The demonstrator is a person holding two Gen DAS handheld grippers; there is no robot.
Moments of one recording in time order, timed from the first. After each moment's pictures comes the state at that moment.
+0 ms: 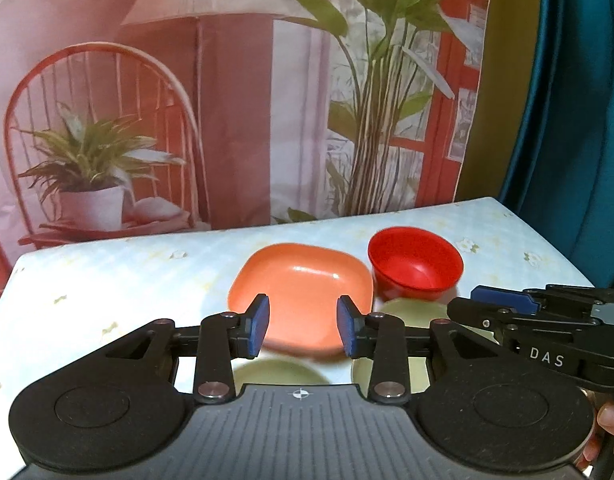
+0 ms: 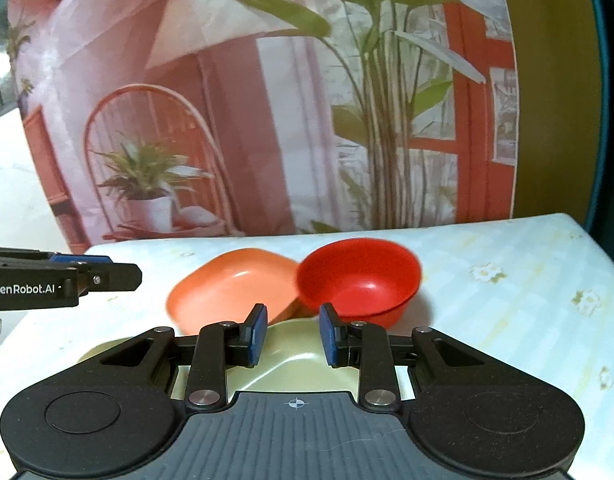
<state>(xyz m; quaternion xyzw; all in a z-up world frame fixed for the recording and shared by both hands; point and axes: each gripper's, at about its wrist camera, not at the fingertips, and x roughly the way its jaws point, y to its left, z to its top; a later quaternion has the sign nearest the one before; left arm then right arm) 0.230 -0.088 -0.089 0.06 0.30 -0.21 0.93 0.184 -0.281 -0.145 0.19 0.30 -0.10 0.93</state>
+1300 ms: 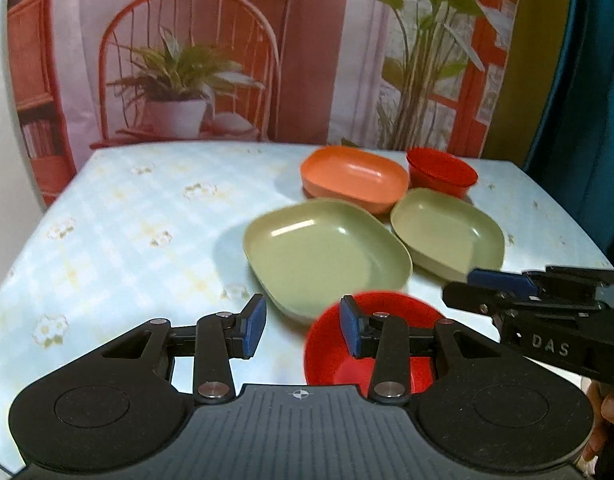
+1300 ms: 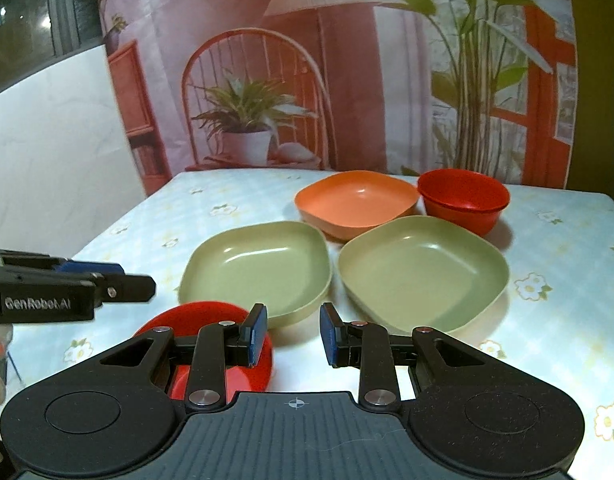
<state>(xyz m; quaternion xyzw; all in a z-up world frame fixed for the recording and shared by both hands) 0.107 -0.001 -0.129 0.02 0.35 -0.15 0.93 0.112 -0.162 -0.138 0.15 0.34 0.00 0.93</state>
